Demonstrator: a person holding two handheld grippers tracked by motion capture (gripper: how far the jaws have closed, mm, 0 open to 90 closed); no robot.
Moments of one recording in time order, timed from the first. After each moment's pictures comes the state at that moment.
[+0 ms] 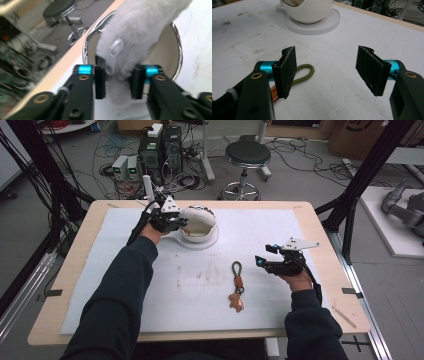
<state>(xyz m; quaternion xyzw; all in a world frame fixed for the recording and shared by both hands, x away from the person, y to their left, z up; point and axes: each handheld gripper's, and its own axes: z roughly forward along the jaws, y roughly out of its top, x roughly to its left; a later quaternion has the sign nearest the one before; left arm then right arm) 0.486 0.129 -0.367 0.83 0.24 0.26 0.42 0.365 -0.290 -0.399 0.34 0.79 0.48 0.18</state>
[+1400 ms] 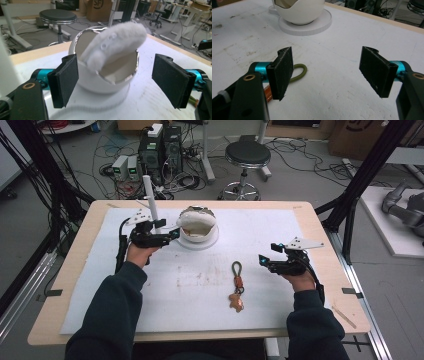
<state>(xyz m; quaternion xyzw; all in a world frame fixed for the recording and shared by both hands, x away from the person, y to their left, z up) 0.421 0.175 -0.385 0.70 0.36 0.17 0.59 0.363 -0.299 -0.396 0.35 0.78 0.48 0.19</state>
